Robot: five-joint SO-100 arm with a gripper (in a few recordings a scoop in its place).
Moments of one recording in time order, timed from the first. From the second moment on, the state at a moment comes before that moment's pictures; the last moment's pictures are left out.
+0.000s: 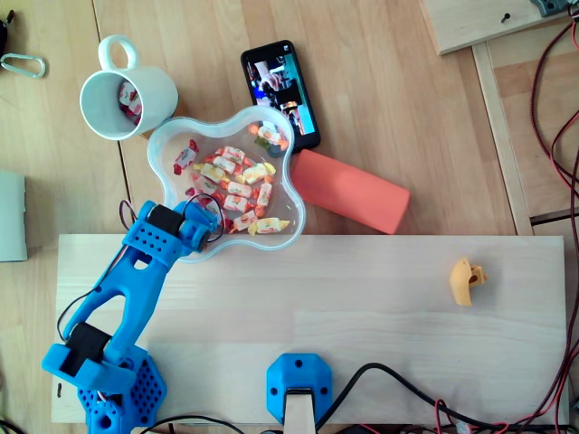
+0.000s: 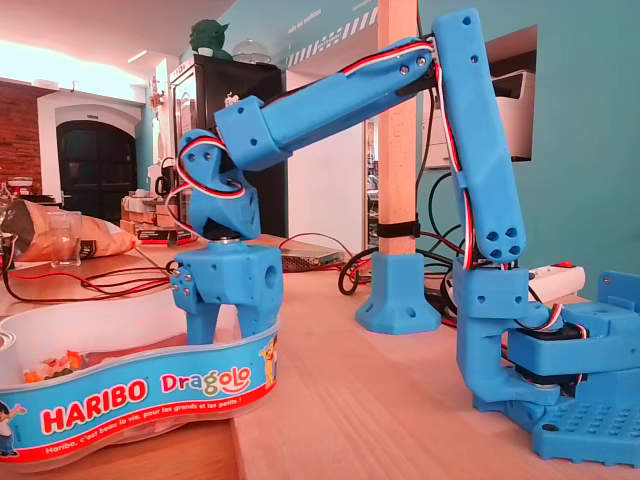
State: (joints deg) arm 27.0 76.8 96.9 71.3 17.2
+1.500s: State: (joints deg) arm 27.6 75.8 97.6 71.3 17.8
